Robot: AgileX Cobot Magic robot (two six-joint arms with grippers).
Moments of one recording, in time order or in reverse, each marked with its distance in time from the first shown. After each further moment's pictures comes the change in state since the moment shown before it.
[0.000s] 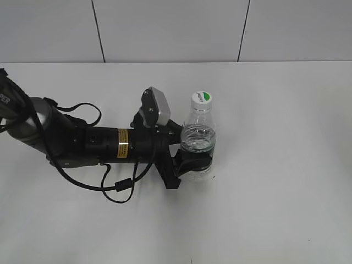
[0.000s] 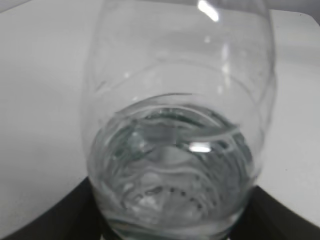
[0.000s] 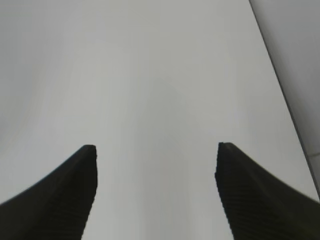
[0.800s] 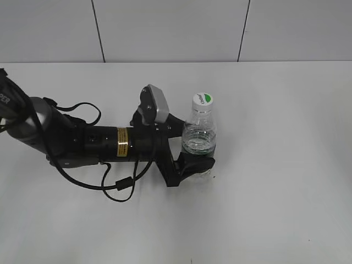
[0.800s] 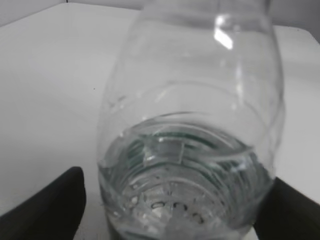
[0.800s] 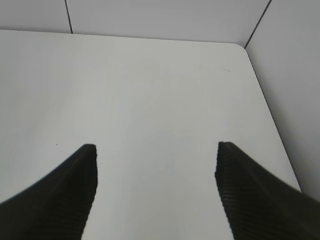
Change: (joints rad) left arm 0.002 0.000 0.000 -0.015 -0.035 0.000; right arm 0.000 -0.021 0.175 -0.072 -0.360 0.006
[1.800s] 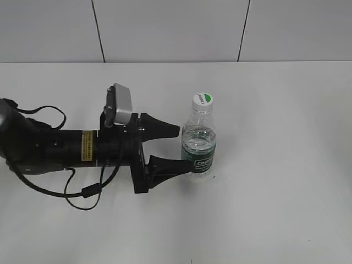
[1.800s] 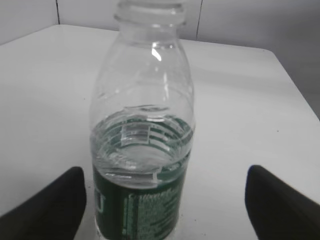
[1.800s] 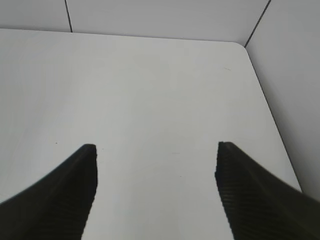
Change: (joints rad) left arm 0.114 -0.086 0.168 0.103 -0.171 0.034; right arm 0.000 0.000 0.002 0.001 0.002 0.000
